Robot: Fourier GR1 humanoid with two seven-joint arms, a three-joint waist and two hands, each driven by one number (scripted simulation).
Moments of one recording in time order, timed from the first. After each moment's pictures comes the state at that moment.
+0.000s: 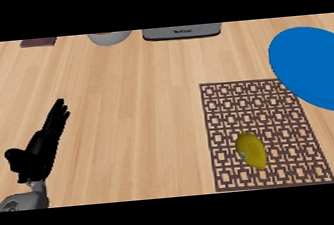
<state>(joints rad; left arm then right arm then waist) -0.06 0.24 0.05 -1.35 0.04 -0.06 -0.12 -0.43 -0.98 -0.33 -0.74 0.32 0.05 -0.49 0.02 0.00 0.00</state>
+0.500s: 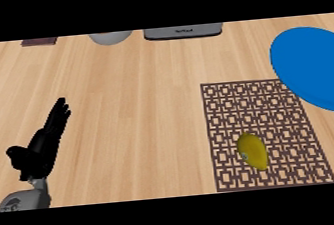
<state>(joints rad) -0.08 0.23 0.06 -1.32 0.03 -0.07 -0.13 -0.64 -0.82 -0.23 -0.61 0.43 -0.02 -0.44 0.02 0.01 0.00</state>
